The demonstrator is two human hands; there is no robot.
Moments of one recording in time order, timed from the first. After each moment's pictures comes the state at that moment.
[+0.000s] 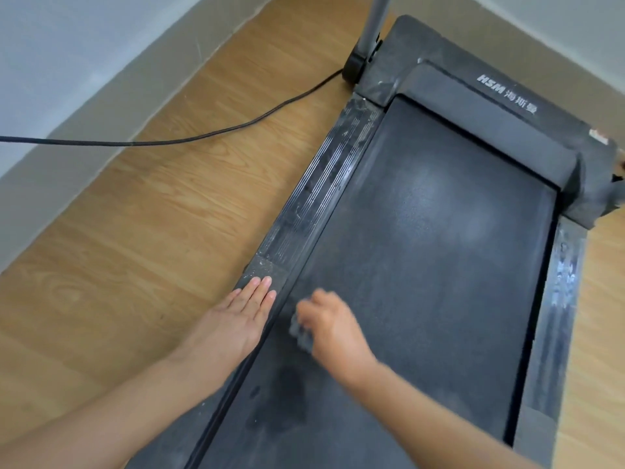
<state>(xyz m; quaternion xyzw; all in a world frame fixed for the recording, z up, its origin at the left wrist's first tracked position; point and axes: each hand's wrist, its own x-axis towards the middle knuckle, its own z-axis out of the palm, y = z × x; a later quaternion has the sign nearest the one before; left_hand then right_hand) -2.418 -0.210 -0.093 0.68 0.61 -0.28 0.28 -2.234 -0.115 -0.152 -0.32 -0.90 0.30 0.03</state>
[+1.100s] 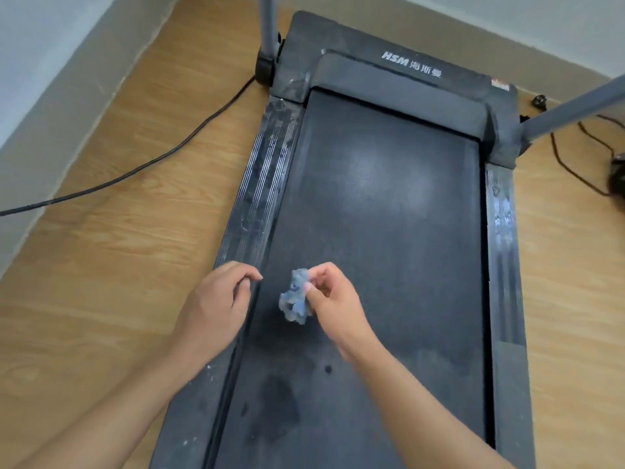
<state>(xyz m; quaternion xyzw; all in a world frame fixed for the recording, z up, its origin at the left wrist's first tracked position) -2.422 -0.155 -0.115 0.57 0.71 0.29 0.30 -2.220 -0.102 -0.107 -0.59 -0.50 0.59 0.22</state>
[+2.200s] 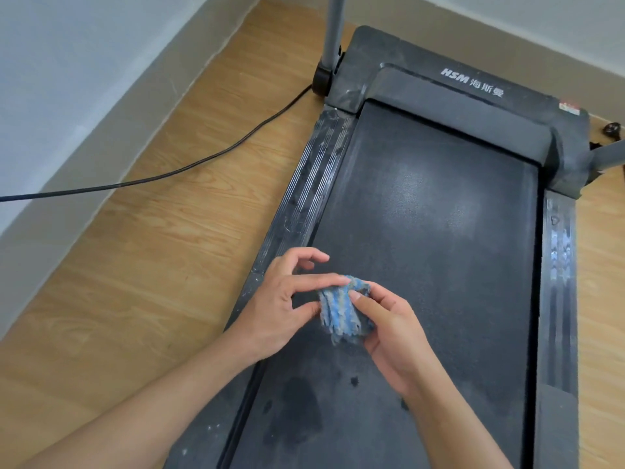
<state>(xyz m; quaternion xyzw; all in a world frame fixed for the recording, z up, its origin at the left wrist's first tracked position) -2.400 -0.155 -0.089 0.58 0.60 0.37 0.41 -2.206 -0.105 -0.058 -0.51 -0.34 0.75 0.25</state>
